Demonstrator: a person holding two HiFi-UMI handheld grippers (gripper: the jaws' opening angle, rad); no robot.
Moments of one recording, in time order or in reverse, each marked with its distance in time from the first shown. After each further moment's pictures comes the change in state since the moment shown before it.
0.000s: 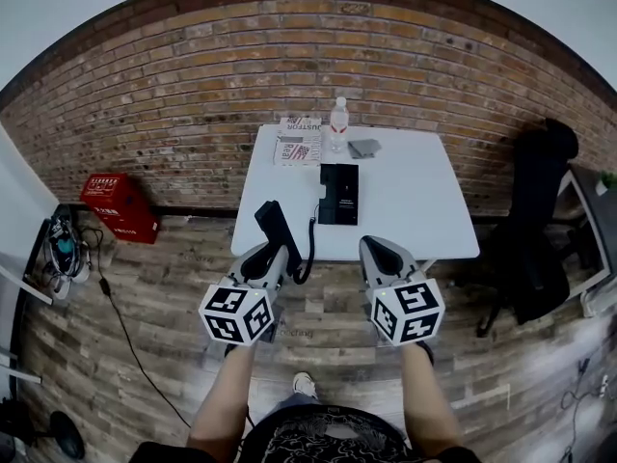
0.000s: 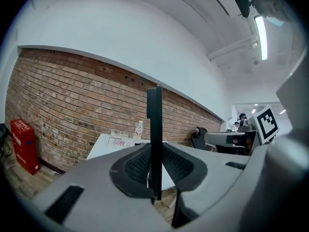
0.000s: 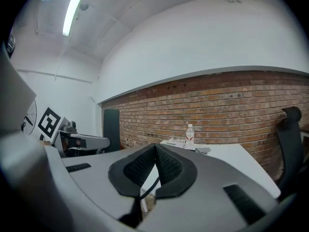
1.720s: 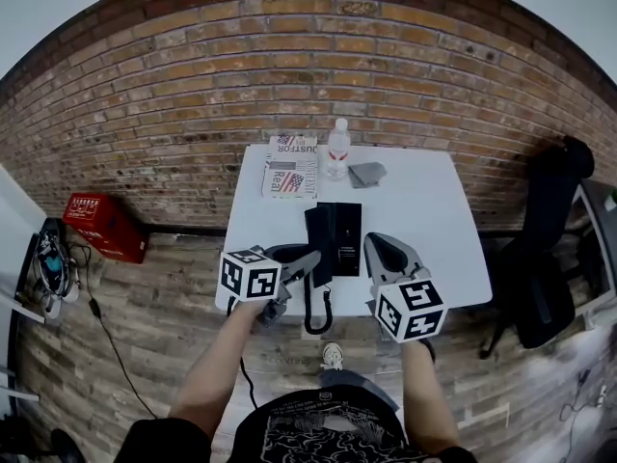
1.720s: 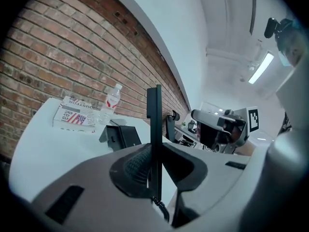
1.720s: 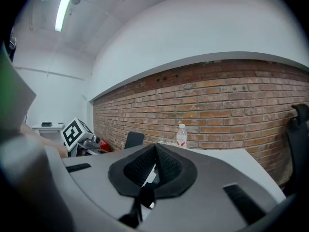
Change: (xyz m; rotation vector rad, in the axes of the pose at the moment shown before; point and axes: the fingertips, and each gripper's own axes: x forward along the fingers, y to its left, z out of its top) left arm 0.225 0.041 -0.051 -0.146 0.327 -0.490; right arm 0.152 -0.109 0.005 0.001 0.012 -0.036
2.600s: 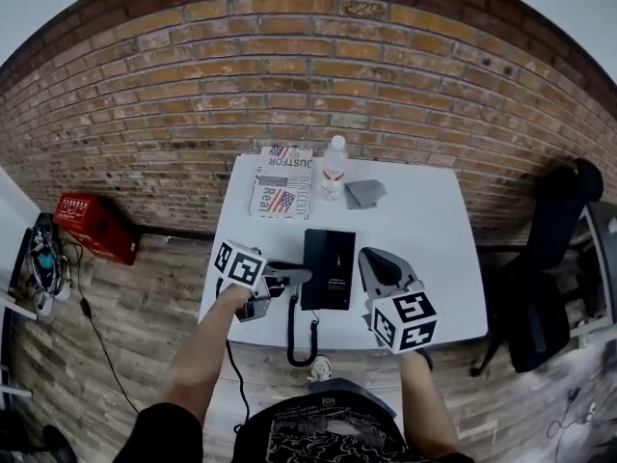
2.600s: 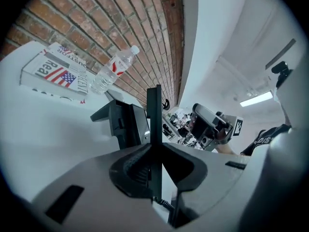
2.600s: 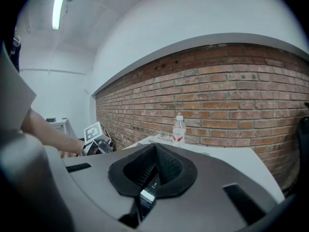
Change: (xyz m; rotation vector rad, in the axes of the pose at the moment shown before) left arm 0.060 0.070 -0.023 -0.270 0.223 -0.281; right arm 0.065 -0.050 -0.019 -0.019 0.091 0.061
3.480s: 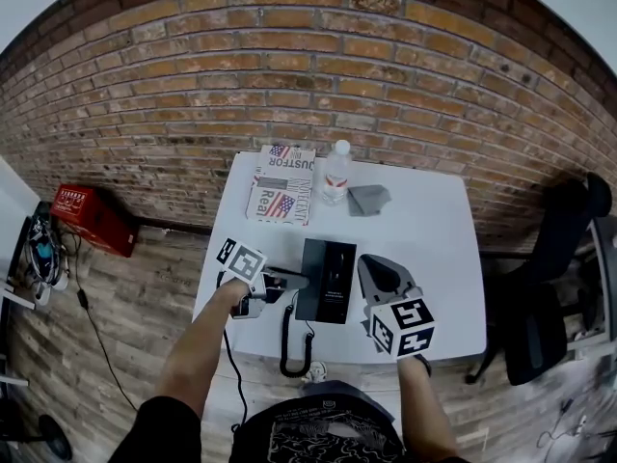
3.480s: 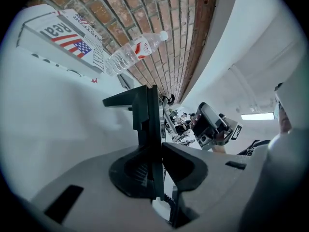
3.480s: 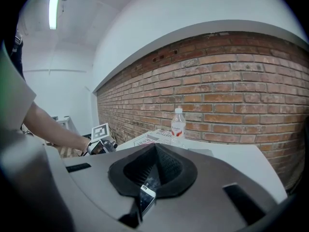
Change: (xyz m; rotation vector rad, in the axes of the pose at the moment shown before) left arm 0.016 0.040 -0.005 -0.194 0.100 -0.059; right arm 0.033 -0.023 -0.016 0.001 0.056 0.034
